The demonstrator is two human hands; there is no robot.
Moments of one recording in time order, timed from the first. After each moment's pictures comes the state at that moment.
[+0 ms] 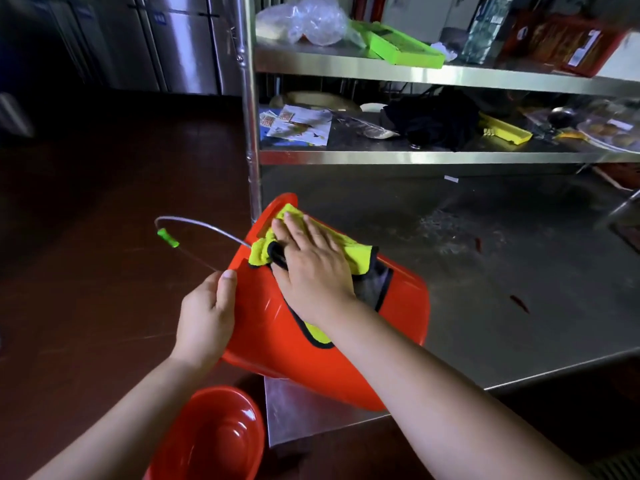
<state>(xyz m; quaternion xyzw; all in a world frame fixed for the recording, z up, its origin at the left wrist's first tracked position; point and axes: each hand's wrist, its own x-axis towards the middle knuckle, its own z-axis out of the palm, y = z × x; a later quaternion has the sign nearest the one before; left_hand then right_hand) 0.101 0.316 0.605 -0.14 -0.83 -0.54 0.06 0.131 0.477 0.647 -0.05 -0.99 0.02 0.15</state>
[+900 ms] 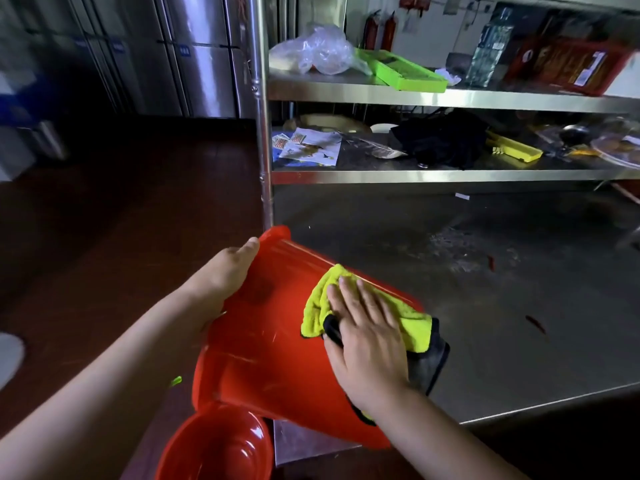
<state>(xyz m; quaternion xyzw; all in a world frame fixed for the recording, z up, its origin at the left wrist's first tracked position) 0.052 0.340 0.673 -0.07 -0.84 -0.51 -0.20 0.222 0.493 0.626 -0.10 -0.98 -0.01 0.15</state>
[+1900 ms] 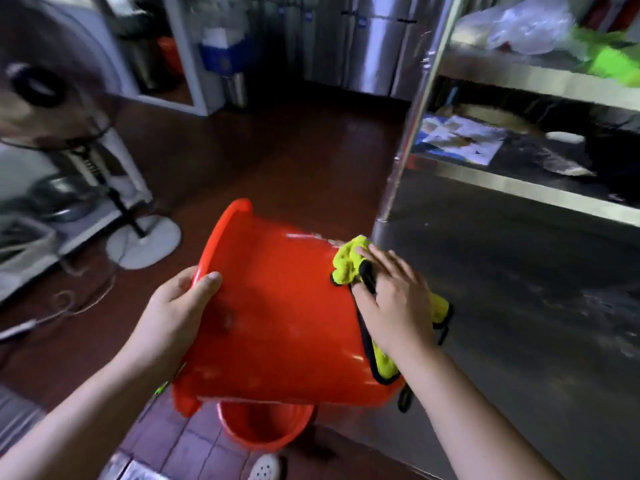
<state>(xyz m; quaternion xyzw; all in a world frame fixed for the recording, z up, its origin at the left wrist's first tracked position) 0.193 0.201 0.651 0.17 -0.74 -0.65 0.05 0.139 0.459 0.624 0.08 -0.97 0.20 0.14</state>
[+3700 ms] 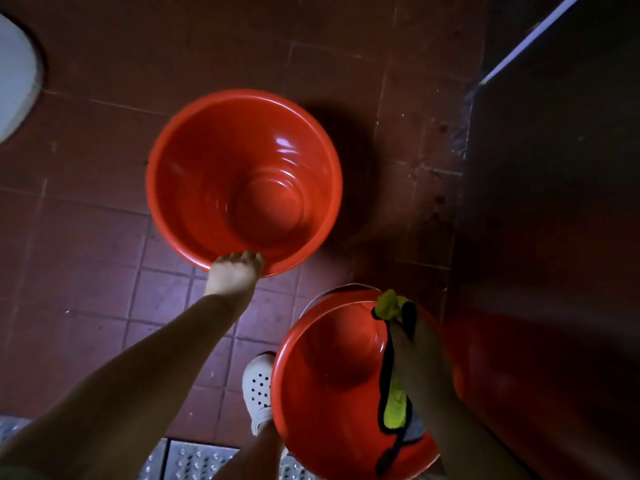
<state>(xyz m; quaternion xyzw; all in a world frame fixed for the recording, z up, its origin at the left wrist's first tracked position) -0.155 -0.010 -0.071 -0.22 -0.97 -0.02 -0.13 -0.037 0.235 0.019 -0.35 -0.79 0.48 -0.17</state>
